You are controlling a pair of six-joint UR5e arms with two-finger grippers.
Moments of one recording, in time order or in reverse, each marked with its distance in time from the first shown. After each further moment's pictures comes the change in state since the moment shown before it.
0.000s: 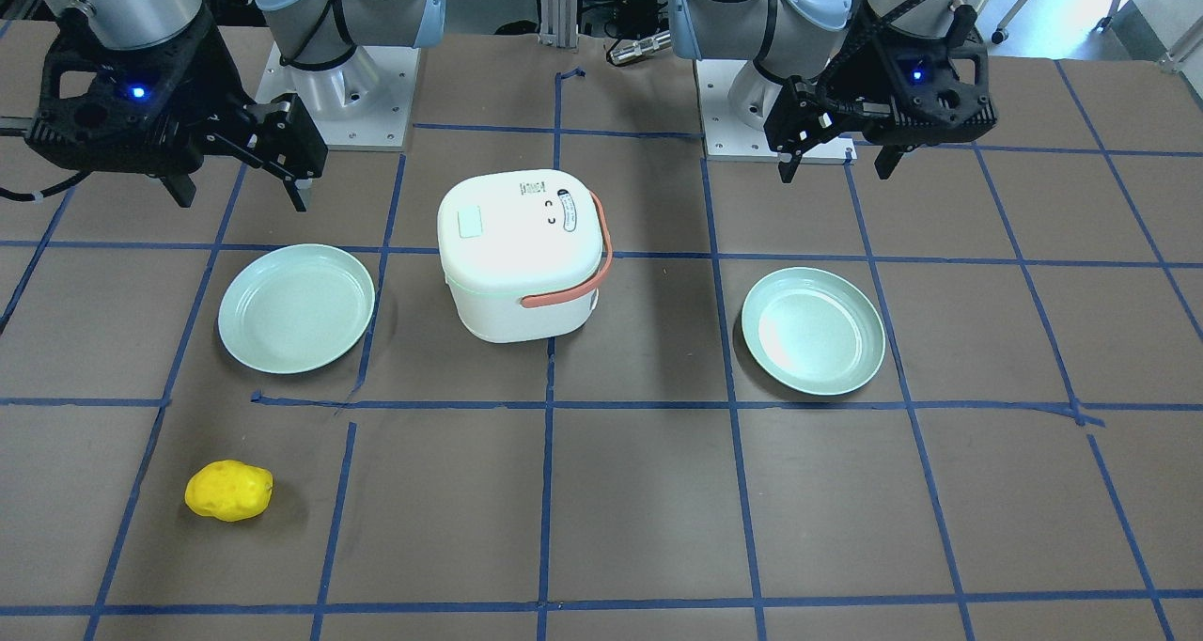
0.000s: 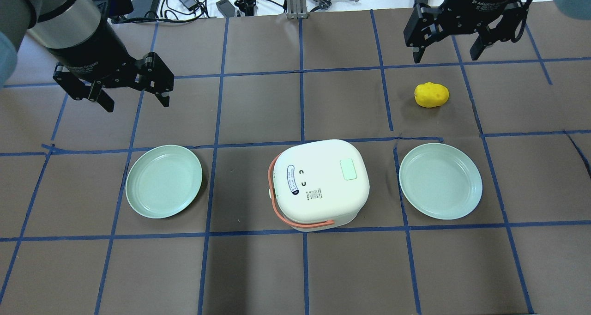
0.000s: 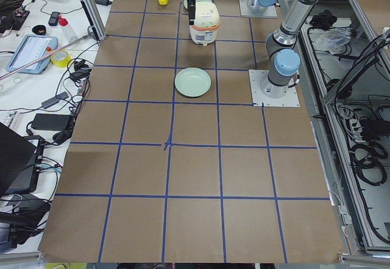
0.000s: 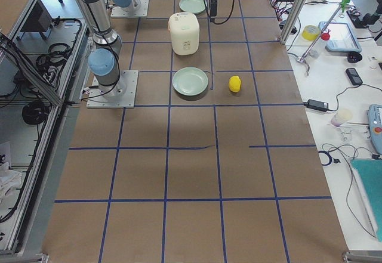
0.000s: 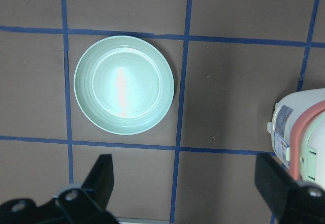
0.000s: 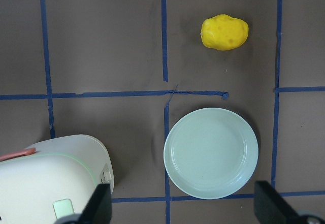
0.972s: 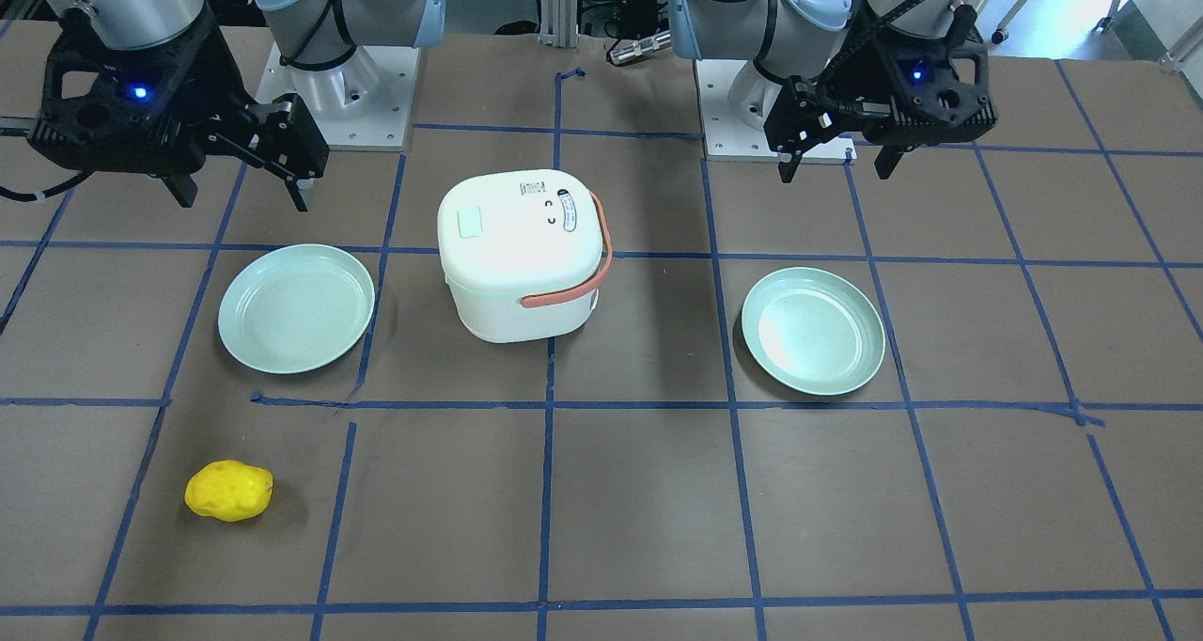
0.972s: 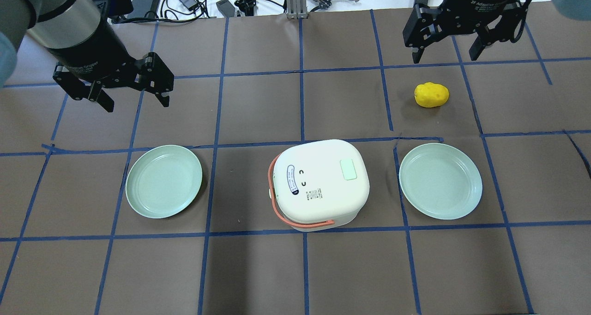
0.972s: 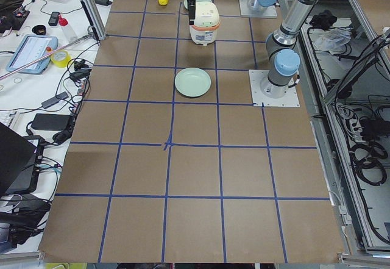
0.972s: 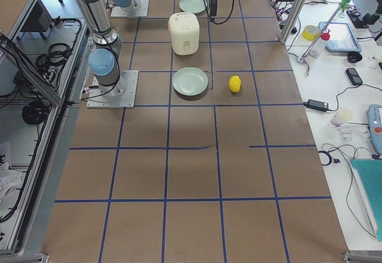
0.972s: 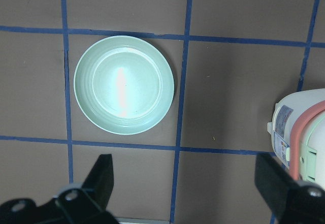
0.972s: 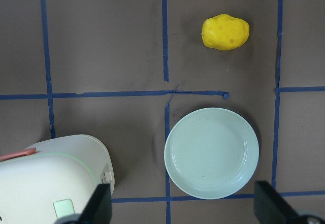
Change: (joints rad) left arm 0.000 0.000 0.000 0.000 0.000 0.000; right arm 0.001 0.000 0.001 -0.001 0.002 0.002
